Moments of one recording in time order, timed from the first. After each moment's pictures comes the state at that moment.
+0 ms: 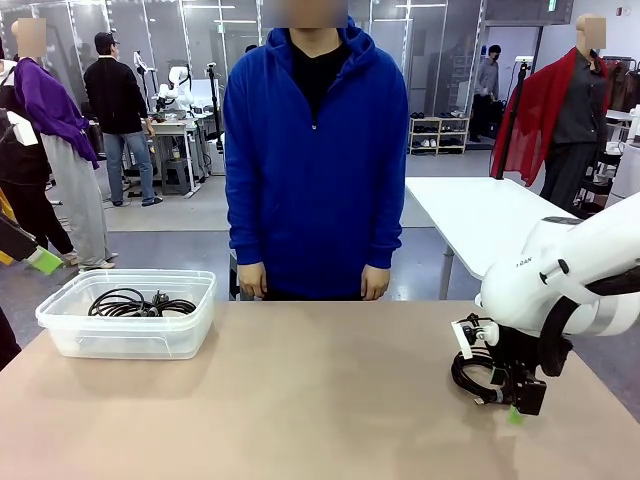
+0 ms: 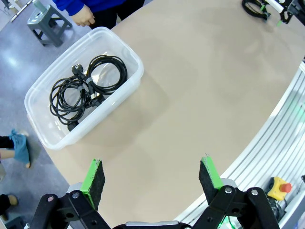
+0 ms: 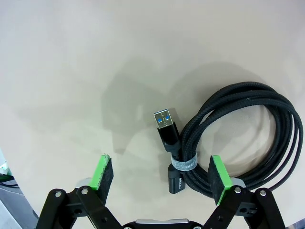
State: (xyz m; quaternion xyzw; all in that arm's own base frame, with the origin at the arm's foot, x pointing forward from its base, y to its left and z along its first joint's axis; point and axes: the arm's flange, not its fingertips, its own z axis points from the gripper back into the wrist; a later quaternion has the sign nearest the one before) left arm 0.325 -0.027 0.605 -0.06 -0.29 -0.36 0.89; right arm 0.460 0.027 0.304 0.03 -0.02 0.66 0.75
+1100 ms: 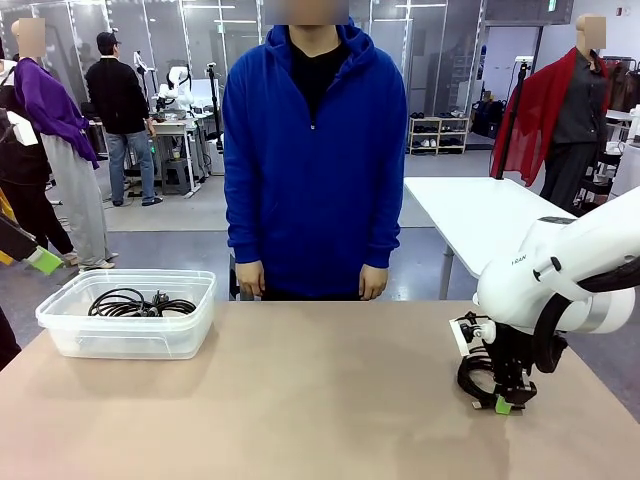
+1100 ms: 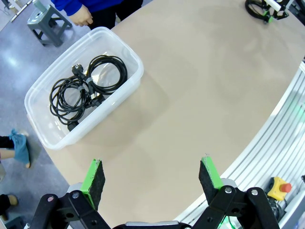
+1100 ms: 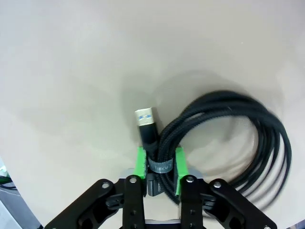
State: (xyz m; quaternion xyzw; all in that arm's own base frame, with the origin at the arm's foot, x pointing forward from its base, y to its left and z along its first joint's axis) left arm 0.325 -0.027 0.605 -0.06 -0.29 -0.36 0.89; right arm 0.468 0.029 0.303 0.04 -0.02 0.66 0.75
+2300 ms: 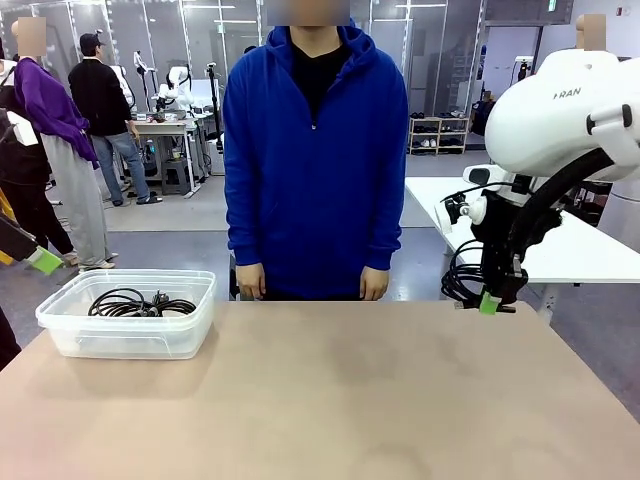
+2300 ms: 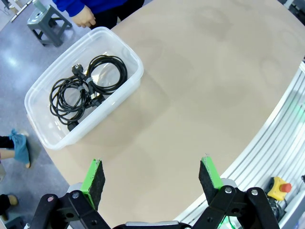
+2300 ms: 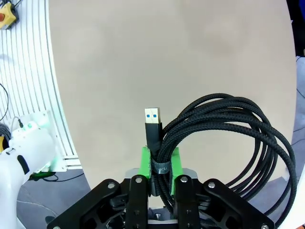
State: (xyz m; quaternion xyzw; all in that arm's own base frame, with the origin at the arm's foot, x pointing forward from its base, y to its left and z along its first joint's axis) left arm 0.325 -0.027 0.605 -0.06 -0.29 -0.36 0.89; right arm 0.447 0.089 0.519 0.04 -0.05 0.64 0.76
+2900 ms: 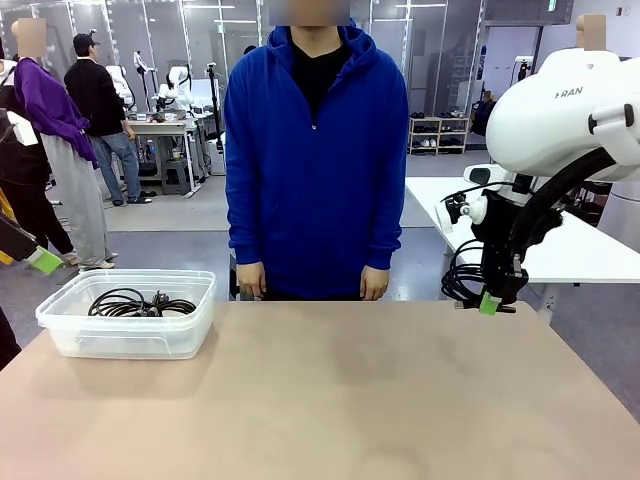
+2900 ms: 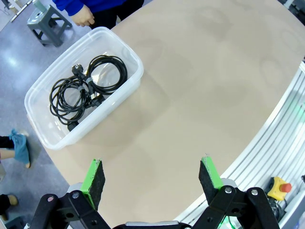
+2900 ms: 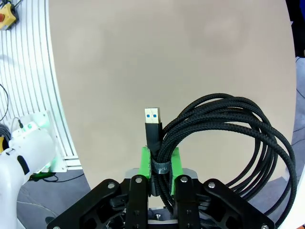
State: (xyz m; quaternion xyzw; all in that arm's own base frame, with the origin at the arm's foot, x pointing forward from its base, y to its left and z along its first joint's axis) left arm 0.325 -0.027 0.605 -0.06 -0.29 -0.36 0.89; right arm 0.446 0.089 0.519 0.04 -0.06 0.64 0.76
